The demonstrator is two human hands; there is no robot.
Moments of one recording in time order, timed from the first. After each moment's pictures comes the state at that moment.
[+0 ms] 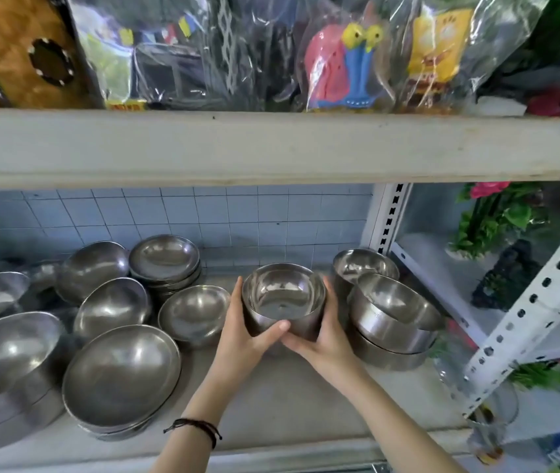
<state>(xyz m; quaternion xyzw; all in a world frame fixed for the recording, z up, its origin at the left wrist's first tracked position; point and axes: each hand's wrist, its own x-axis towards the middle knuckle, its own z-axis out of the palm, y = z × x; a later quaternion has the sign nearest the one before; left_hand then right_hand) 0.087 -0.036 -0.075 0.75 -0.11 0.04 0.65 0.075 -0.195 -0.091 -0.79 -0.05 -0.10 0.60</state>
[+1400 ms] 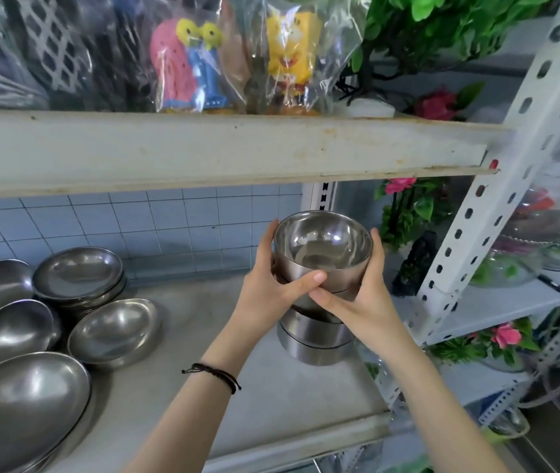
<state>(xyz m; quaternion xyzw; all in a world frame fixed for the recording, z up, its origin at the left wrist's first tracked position) 0.100 -0.166 -0.006 0.70 -0.23 -0.02 0.67 0.027 -0.312 0.002 -0.77 -0.01 -0.21 0.60</state>
